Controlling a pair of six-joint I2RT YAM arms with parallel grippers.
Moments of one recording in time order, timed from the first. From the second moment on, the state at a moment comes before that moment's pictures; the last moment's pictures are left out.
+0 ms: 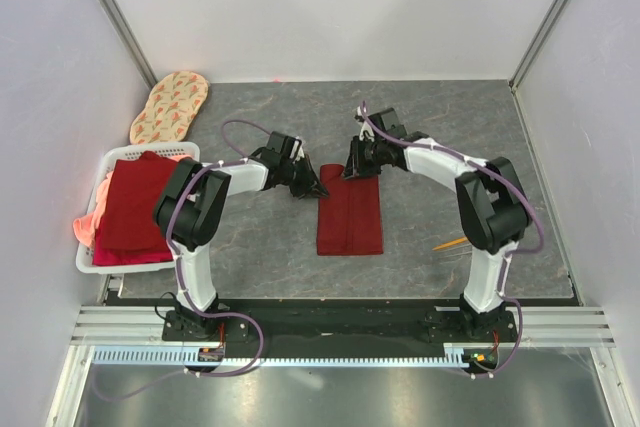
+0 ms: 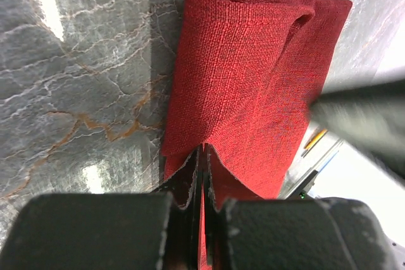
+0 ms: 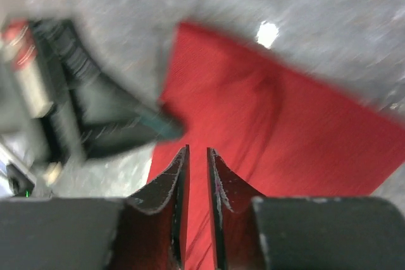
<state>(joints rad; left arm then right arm) -0.43 1.95 1.10 -0.05 0.50 -0.80 0.45 1.94 1.34 -0.30 -0.39 0.44</state>
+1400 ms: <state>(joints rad) -0.62 1.53 0.57 0.04 0.49 -0.88 0.62 1.93 1.13 -0.06 -0.46 0.61</state>
